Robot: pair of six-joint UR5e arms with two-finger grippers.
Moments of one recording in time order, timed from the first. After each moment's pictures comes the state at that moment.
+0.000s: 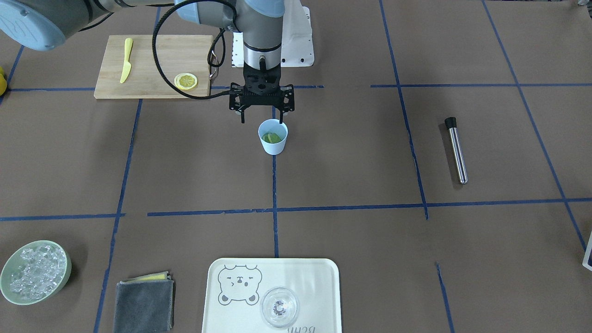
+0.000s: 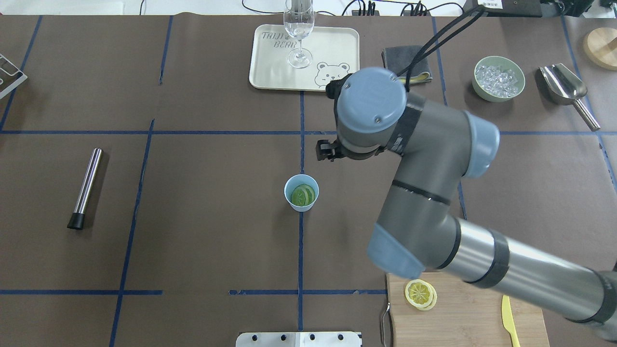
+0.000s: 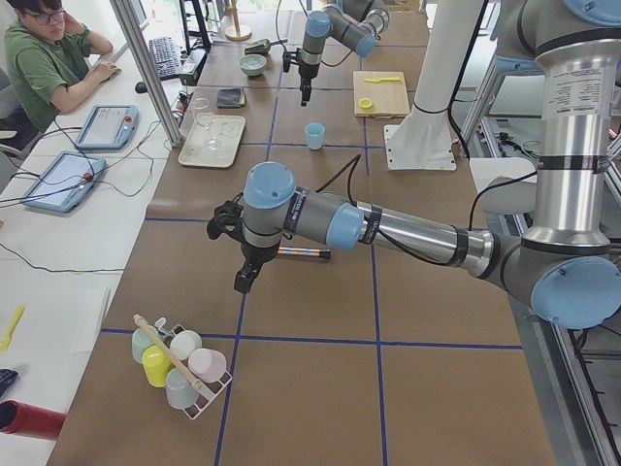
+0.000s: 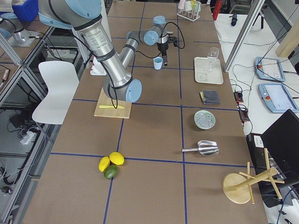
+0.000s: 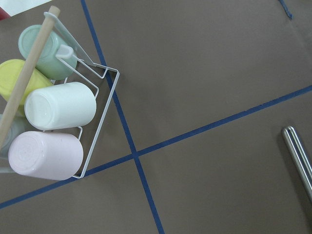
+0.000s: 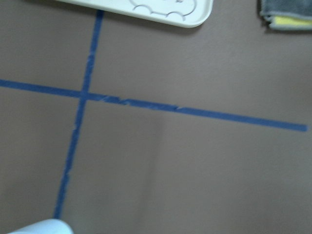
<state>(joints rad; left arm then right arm) -1.57 -1.55 -1.85 -1.67 -2.35 0.14 0.63 -0.90 1.81 -1.80 1.79 0.95</state>
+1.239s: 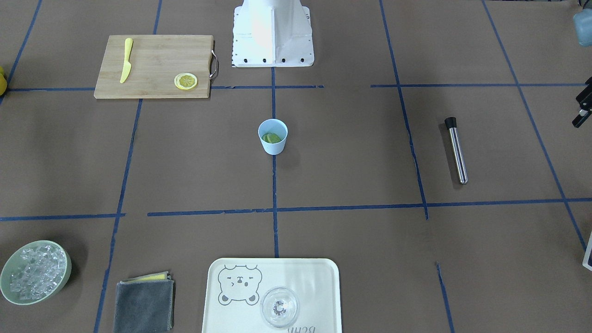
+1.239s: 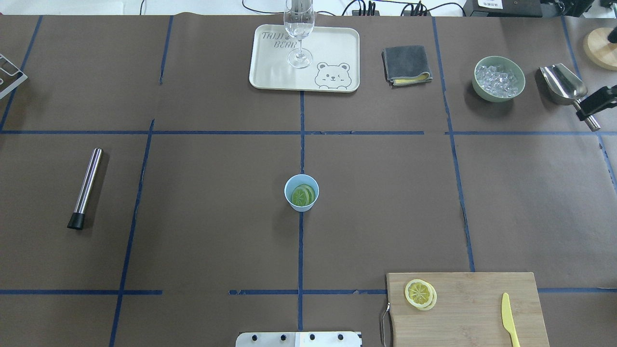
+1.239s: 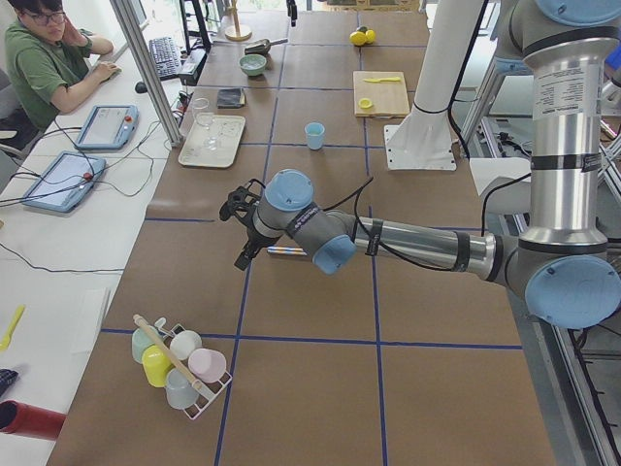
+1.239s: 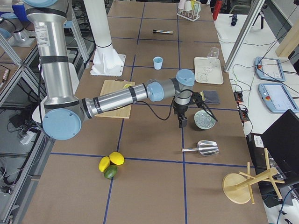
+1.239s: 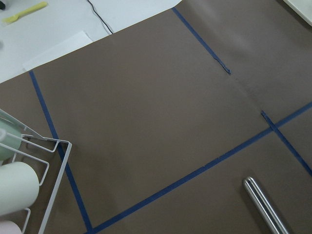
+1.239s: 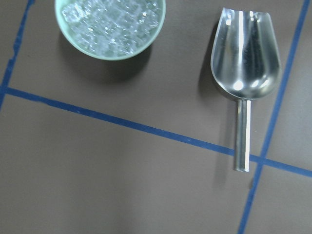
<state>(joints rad) -1.37 -1.49 -1.77 -2.23 -2.27 -0.32 1.34 -1.49 1.78 -1.61 2.24 0.06</state>
